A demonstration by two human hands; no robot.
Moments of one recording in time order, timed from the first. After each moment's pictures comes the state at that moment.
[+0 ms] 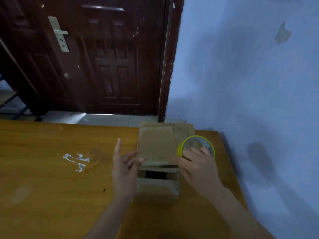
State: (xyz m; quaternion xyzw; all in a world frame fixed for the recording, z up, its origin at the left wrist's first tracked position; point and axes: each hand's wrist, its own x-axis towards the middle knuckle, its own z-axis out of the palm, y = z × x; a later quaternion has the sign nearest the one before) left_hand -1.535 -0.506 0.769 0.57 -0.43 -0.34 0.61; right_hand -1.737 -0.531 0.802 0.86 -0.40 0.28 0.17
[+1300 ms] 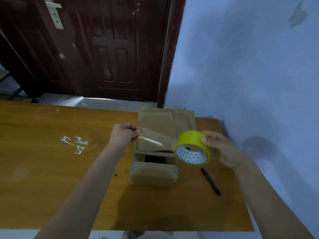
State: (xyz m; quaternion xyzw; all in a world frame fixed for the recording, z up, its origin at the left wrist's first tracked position) left_hand -1.503 -0.570 0.793 0.67 -0.37 -0.51 0.40; right_hand -1.786 -0.557 0.821 0.54 -0.40 0.30 -0.68
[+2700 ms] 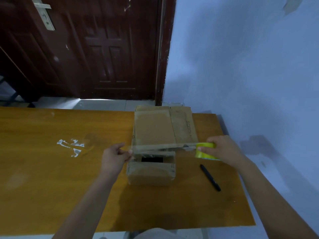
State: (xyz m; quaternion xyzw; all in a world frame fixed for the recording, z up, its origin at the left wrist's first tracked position) left_hand -1.507 -0.521 0.751 0.70 -0.37 -0.49 0.36; right_hand -1.836 -0.564 0.776 0.74 -0.63 0.10 -0.22
